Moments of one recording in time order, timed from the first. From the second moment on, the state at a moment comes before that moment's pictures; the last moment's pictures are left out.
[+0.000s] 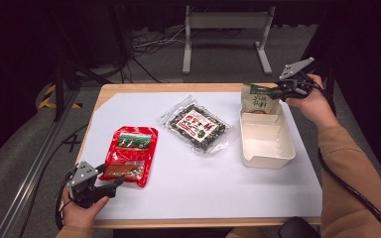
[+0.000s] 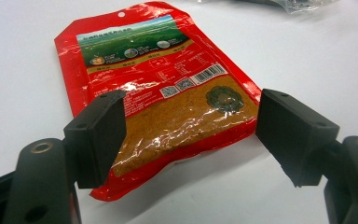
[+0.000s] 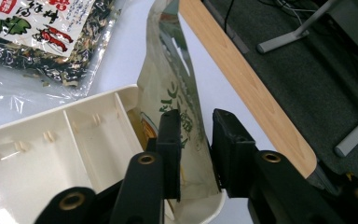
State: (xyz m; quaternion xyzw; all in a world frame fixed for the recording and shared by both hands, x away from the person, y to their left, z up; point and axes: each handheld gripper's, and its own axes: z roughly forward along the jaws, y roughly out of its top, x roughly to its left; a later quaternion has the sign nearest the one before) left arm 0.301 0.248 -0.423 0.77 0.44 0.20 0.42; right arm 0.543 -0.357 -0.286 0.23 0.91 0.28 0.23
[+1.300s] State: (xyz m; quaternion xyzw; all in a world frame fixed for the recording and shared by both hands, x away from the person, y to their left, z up) left arm 0.341 0.237 -0.399 0.77 0.40 0.20 0.46; right arm 0.409 -0.333 -0.284 0.29 0.78 0.50 0.22
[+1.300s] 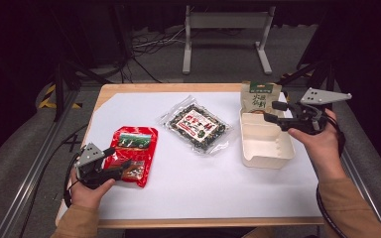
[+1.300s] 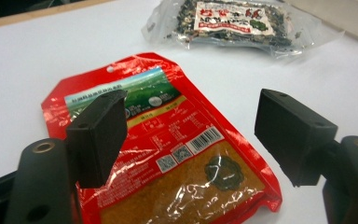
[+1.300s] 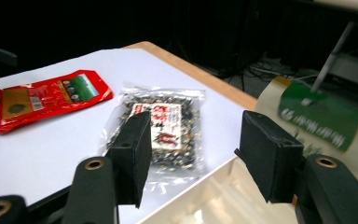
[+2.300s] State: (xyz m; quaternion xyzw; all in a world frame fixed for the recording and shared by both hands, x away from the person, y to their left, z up) left arm 0.359 0.245 -0.376 0.78 0.40 0.17 0.44; right arm 0.365 -0.297 -0.339 0.28 0.80 0.50 0.18
